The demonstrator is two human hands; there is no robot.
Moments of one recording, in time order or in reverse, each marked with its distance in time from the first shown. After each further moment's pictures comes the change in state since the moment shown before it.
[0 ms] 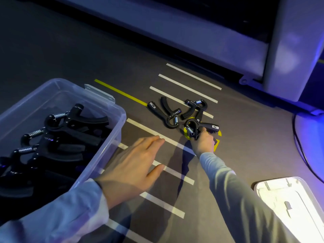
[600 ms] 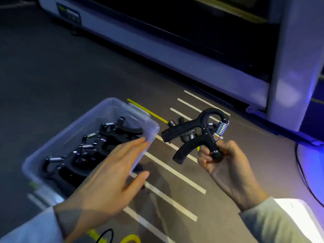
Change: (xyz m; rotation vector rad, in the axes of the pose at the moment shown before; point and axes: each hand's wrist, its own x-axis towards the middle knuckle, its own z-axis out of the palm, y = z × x) left_hand -0.120 -0.006 -0.084 -0.085 0.356 0.004; right_hand -0.183 -0.095 -0.156 1.553 -0.804 -0.007
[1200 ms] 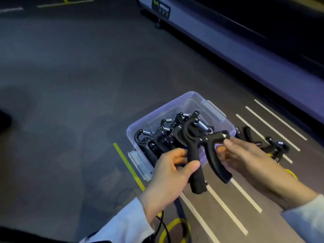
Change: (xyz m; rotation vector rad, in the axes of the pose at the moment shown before) left_hand -0.069 -0.019 -0.019 -1.016 0.316 -0.763; right_hand 0.020 0.072 0.119 -0.860 -0.266 0.159
